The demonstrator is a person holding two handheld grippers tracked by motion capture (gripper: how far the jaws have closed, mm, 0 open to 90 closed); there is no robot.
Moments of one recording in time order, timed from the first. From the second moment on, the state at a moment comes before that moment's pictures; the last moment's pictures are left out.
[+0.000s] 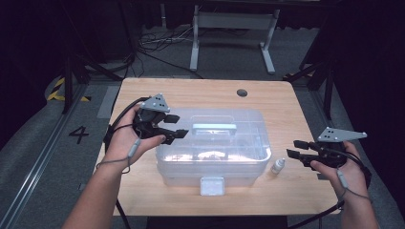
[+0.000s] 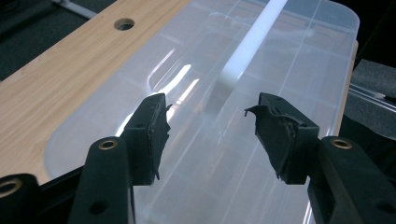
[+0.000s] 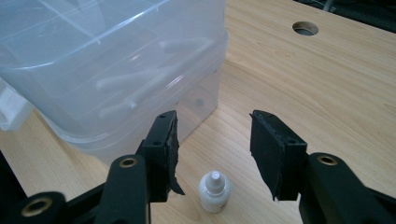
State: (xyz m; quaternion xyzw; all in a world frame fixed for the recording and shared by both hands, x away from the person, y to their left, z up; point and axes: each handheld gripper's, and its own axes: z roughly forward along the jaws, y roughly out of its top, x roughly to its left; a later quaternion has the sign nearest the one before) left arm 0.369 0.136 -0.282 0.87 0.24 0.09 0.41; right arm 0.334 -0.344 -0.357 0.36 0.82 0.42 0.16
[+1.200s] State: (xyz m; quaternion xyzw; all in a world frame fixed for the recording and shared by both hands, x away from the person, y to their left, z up) left arm 0.386 0.091 -0.295 0.91 0.17 0.12 0.36; right arm 0.329 -0.344 -0.364 0.36 0.82 0.42 0.16
